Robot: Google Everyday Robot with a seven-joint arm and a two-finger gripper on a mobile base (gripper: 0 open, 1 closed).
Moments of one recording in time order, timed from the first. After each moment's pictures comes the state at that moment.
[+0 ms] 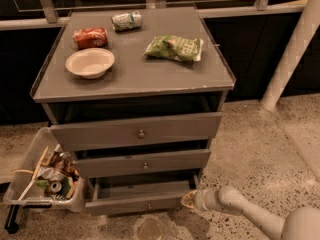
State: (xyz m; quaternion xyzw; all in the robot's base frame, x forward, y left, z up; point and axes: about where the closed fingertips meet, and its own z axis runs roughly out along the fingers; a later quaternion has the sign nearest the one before) arm 0.552 -0.152 0.180 -0.62 0.69 0.14 0.36
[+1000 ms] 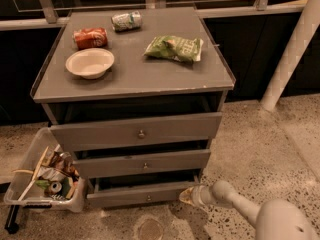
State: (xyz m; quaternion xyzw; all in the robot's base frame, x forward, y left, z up) arm 0.588 -0.151 0.141 -0.60 0.70 0.15 0.34
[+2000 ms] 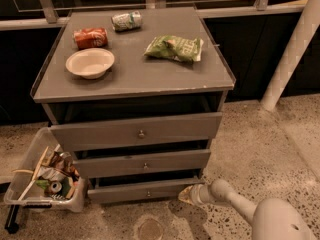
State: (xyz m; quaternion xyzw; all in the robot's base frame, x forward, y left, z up) arm 0.598 -0.146 0.131 -0.61 0.70 0.15 0.34
